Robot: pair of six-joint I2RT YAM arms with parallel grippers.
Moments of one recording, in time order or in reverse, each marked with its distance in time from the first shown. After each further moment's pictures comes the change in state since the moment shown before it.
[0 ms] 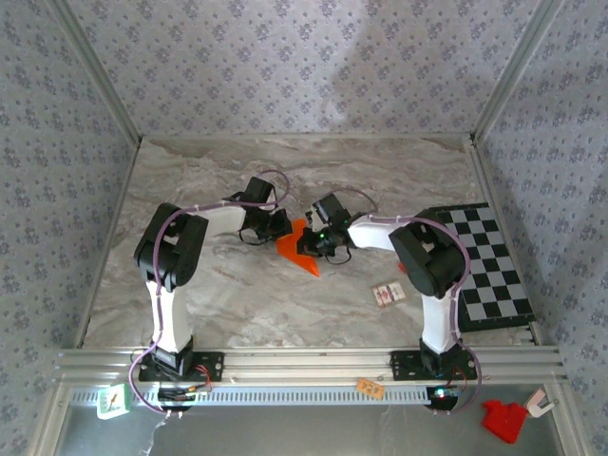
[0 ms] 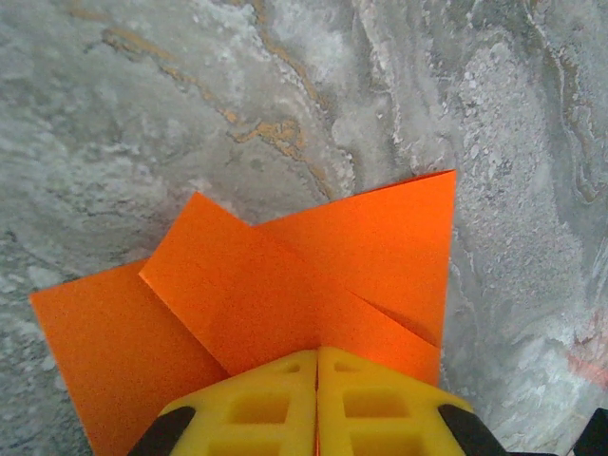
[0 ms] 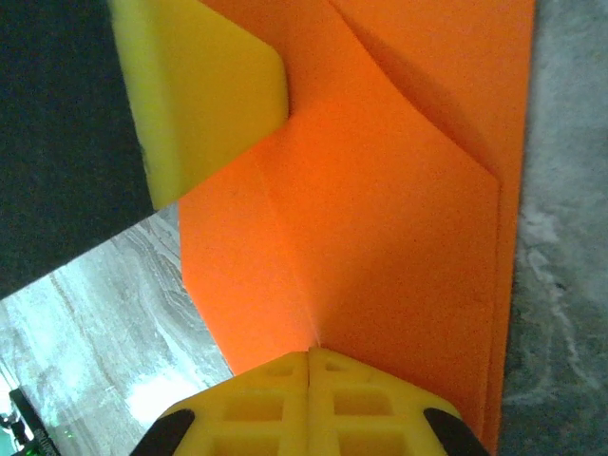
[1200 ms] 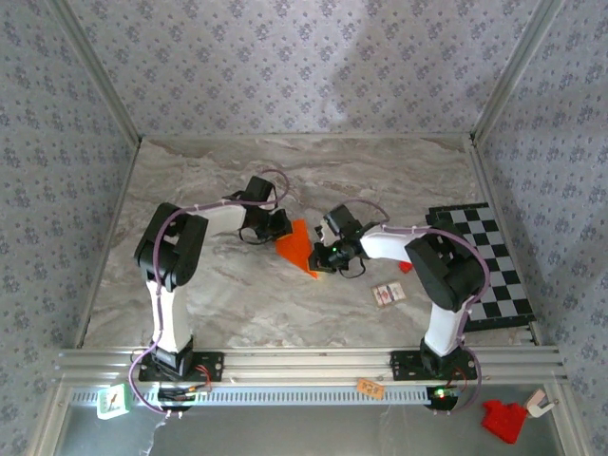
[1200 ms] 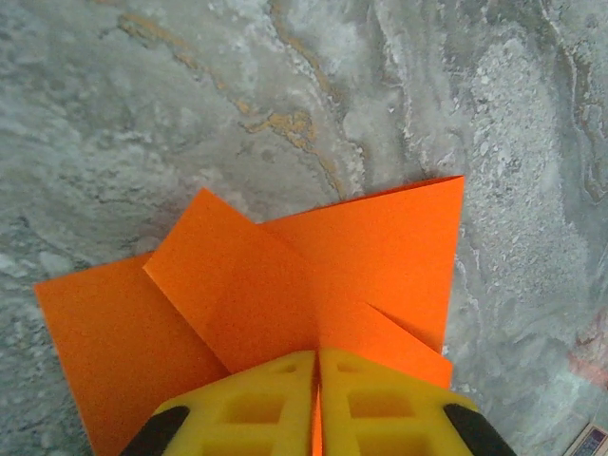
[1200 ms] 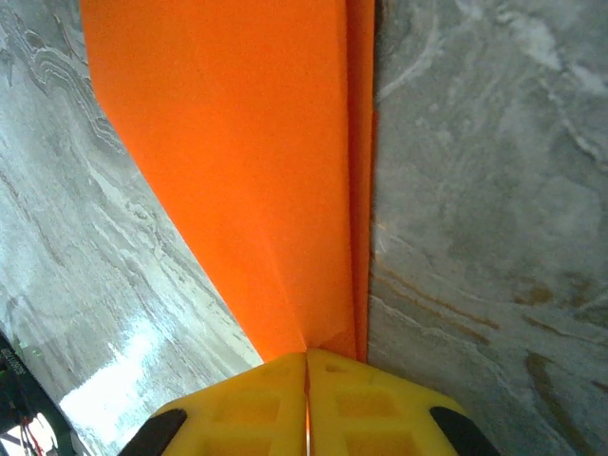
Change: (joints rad) left arm 0.000 0.000 0.019 -0.035 0.002 -0.010; right arm -0.008 -0.147 -0.161 -0.097 -0.022 -0.064
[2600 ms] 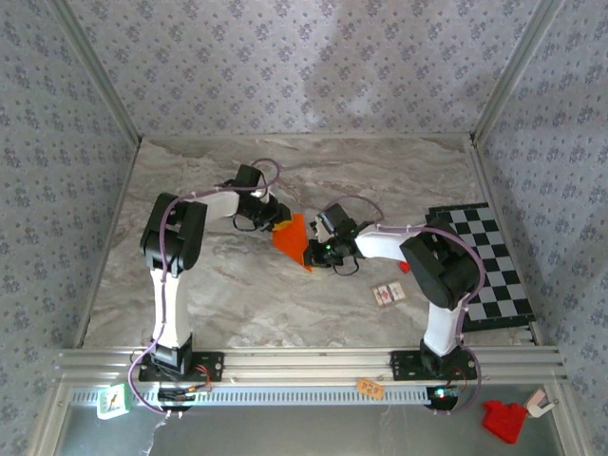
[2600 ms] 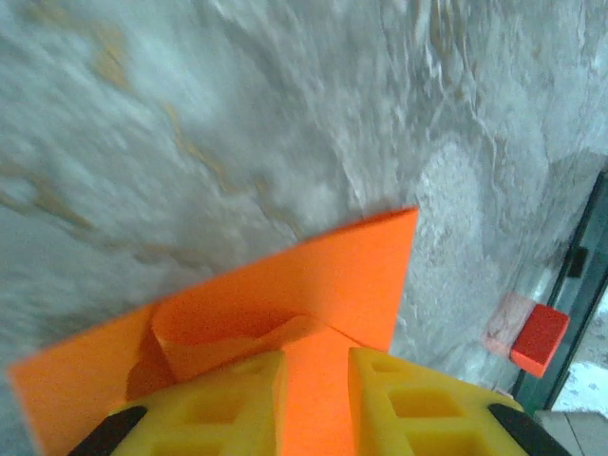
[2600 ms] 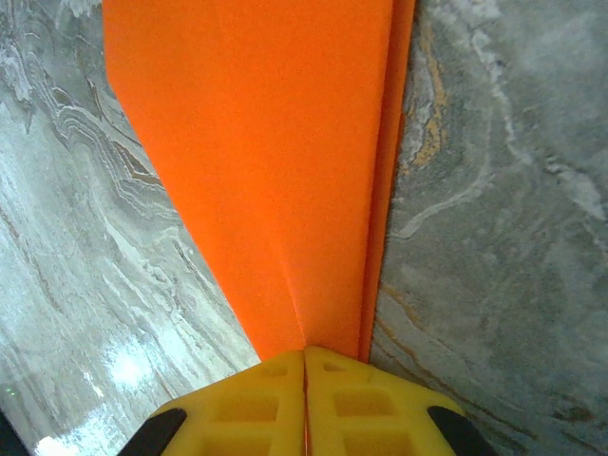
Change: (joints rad) left arm 0.125 0.138 0.170 -0.060 0.224 0.057; right arm 0.031 0.037 0.038 0.042 0.084 -0.012
